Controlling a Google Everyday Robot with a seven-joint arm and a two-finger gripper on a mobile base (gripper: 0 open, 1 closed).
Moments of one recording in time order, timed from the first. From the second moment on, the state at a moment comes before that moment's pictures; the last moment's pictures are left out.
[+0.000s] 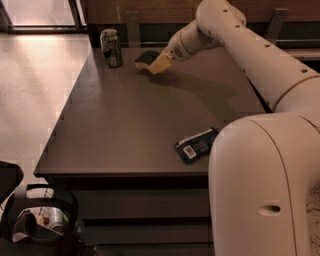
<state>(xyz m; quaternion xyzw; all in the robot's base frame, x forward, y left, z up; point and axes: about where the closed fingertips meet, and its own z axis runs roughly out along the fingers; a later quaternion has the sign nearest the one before) 0.827 -0.023 0.859 -0.47 0.77 0.11 0.41</state>
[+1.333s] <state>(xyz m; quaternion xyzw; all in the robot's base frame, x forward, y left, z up) 0.870 0.004 0.854 -0.48 0.75 0.10 0.45</state>
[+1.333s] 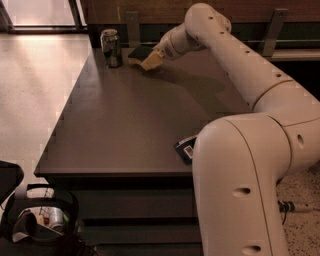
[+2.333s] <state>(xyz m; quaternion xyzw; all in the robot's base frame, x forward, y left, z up) 0.870 0.012 0.845 -0.48 0.75 0.11 0.44</state>
